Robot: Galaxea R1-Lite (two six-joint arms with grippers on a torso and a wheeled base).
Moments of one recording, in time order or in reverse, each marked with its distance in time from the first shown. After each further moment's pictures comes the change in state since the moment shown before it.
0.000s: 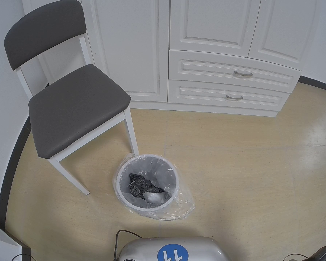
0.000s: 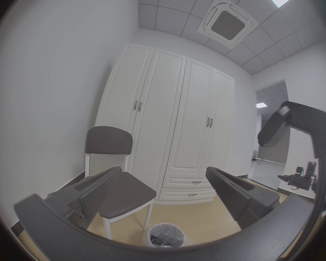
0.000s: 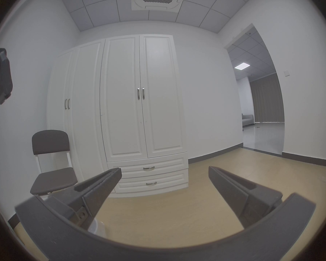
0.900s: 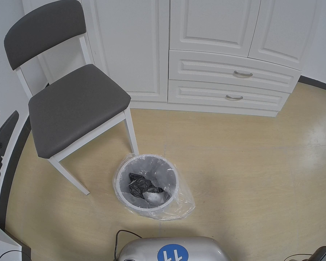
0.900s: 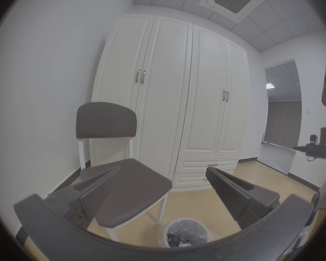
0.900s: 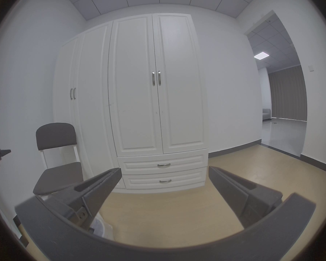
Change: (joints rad) left arm 0.033 0.714 0.331 -0.911 -0.028 0.091; right arm 0.216 0.636 -0.036 -0.530 -0.071 -0.067
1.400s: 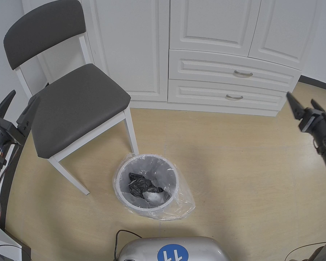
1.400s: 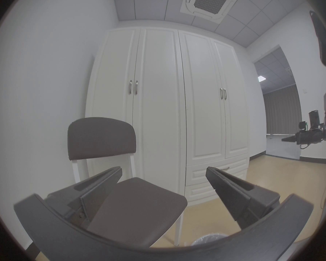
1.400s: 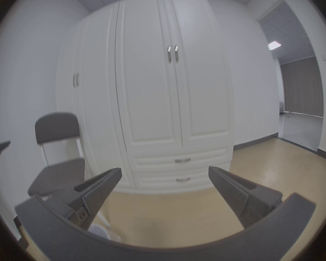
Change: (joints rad) left arm -0.016 0.434 0.039 -0.592 0.016 0.130; right arm 0.105 0.700 -0.046 -0.647 -0.005 0.001
